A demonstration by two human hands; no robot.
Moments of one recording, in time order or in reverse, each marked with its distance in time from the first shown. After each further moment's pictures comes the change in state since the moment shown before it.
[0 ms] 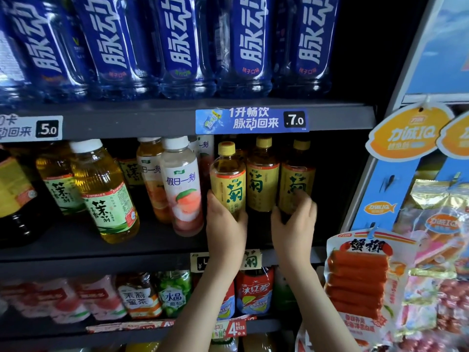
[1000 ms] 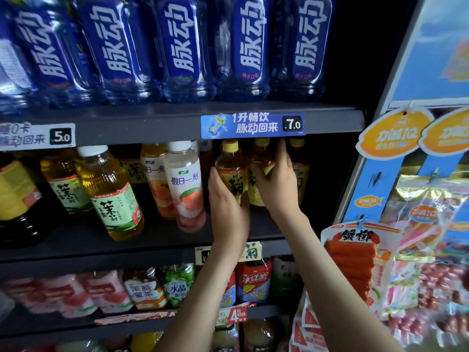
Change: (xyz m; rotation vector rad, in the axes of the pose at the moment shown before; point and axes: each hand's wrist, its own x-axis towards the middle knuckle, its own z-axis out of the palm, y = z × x) left_hand 0.010 0.026 -0.011 -0.014 0.038 0.141; right_hand 0.051 -0.060 0.007 -0.032 -0.189 -0.185
